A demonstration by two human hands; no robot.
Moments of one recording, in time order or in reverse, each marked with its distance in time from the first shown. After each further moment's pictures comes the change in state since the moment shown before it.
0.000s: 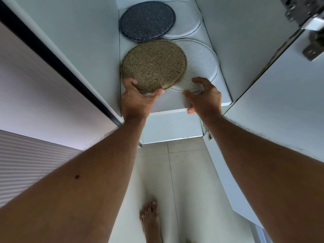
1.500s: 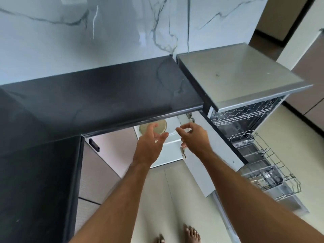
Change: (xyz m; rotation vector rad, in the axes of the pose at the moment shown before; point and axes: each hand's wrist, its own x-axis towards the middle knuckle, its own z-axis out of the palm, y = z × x) left_hand -0.222 0.254 -0.414 -0.040 -0.367 0.432; right_hand -0.353 -0.332 -0.253 0.004 0.029 -0.021
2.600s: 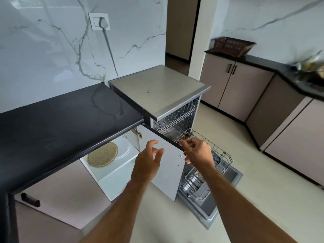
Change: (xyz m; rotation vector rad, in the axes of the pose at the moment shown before) left_hand -0.057 0.090 0.057 -0.088 -0.340 0.371; right_hand -0.120 0.044 -0.127 0.025 0.442 0.193
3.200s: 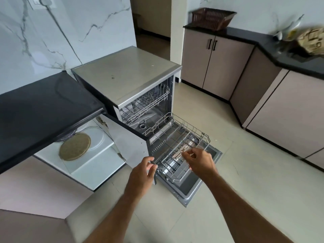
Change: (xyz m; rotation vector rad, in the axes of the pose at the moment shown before) left_hand -0.062 0.061 0.161 0.052 -0.262 -0.103; right_hand 0.000 0.167 -0.146 -0.126 -0.133 0.103
